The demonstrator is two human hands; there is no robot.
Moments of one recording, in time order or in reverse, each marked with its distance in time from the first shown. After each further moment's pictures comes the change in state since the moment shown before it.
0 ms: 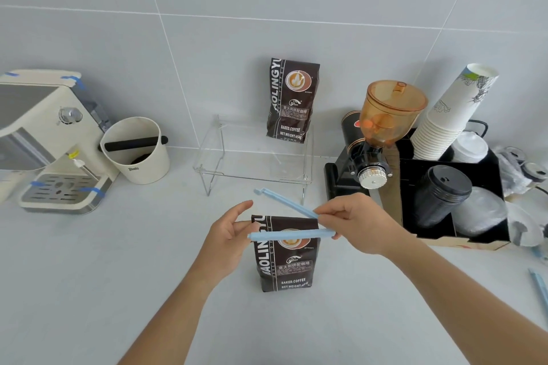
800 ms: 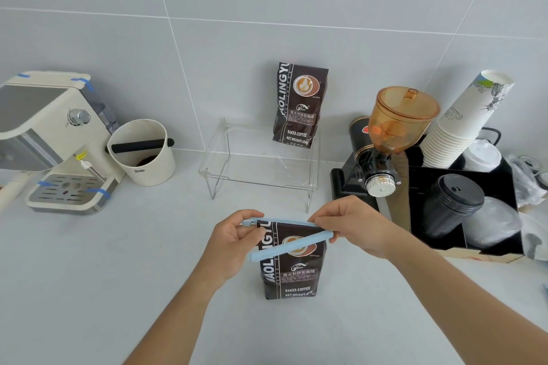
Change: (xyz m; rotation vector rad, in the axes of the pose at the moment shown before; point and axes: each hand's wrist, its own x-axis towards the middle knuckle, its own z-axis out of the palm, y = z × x) left_hand -0.001 0.011 0.001 0.011 0.004 0.048; right_hand 0.025 -0.005 0.006 0.379 -0.201 0.119
